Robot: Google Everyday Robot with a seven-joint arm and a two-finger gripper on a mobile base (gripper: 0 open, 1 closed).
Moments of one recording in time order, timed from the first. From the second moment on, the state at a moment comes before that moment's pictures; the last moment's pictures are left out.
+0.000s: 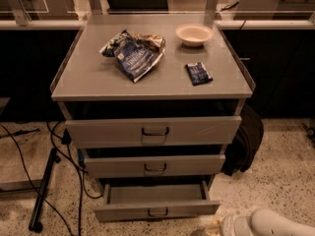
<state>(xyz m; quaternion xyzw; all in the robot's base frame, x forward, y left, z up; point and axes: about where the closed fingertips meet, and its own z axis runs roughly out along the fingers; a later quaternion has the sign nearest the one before) 0.381 -0.224 0.308 -0.53 0.79 0.16 0.26</state>
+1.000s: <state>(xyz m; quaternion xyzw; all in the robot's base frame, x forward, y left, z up) 0.407 -0.220 0.245 -0.53 0.79 0.16 0.26</state>
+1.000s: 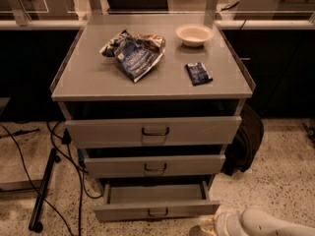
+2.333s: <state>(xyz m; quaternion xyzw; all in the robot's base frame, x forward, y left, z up) 0.460 -0.207 0.145 -0.52 0.79 0.17 0.28</state>
